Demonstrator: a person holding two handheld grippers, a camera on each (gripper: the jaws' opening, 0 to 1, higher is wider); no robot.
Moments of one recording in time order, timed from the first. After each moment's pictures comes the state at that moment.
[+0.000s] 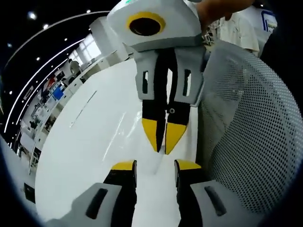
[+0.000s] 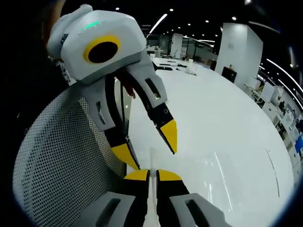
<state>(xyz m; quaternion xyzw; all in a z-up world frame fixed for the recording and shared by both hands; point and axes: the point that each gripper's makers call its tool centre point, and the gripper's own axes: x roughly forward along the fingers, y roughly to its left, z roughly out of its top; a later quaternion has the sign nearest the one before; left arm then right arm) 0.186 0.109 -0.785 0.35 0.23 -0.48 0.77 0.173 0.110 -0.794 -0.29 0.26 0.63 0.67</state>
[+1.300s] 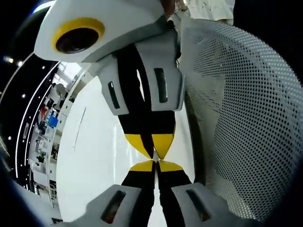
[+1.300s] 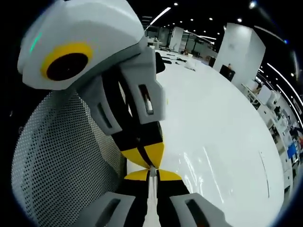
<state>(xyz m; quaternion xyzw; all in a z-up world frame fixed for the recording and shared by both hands) 0.174 0.093 -0.792 0.46 0.20 -0.51 0.70 0.166 0.107 -0.796 -0.34 0.26 0.60 0.67</state>
